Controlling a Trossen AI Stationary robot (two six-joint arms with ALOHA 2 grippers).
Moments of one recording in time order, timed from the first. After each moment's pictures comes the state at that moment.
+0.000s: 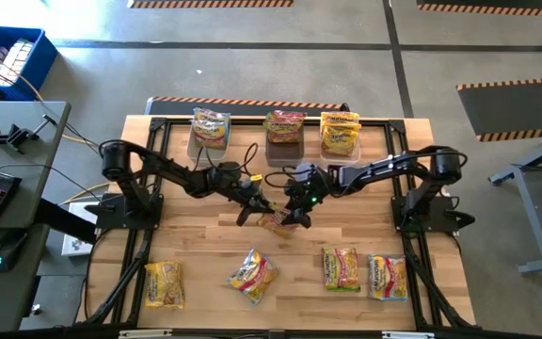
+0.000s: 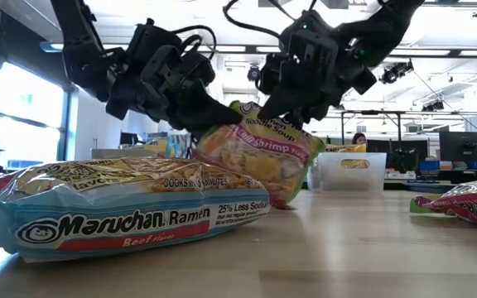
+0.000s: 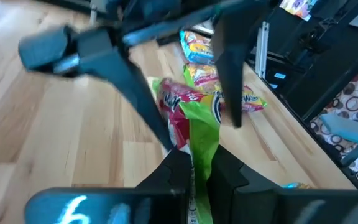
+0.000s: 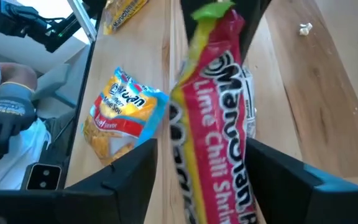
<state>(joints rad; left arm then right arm) 0.16 1.77 0.61 0.84 0.49 -0.19 -0.10 1.72 0.87 0.16 -0.53 0.38</state>
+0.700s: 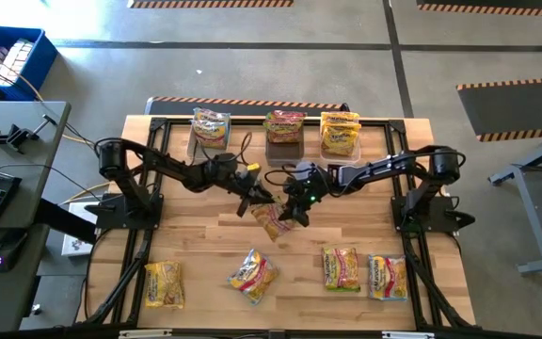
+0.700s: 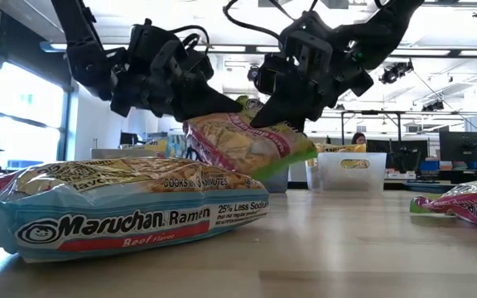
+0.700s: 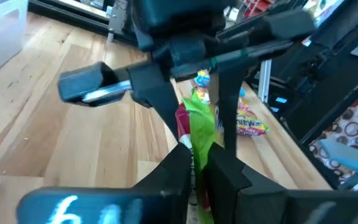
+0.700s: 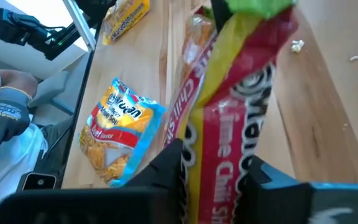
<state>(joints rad) 0.22 1.74 0.61 0.88 0.52 -0.26 -0.11 1.73 0.87 0.21 -0.52 0.38</state>
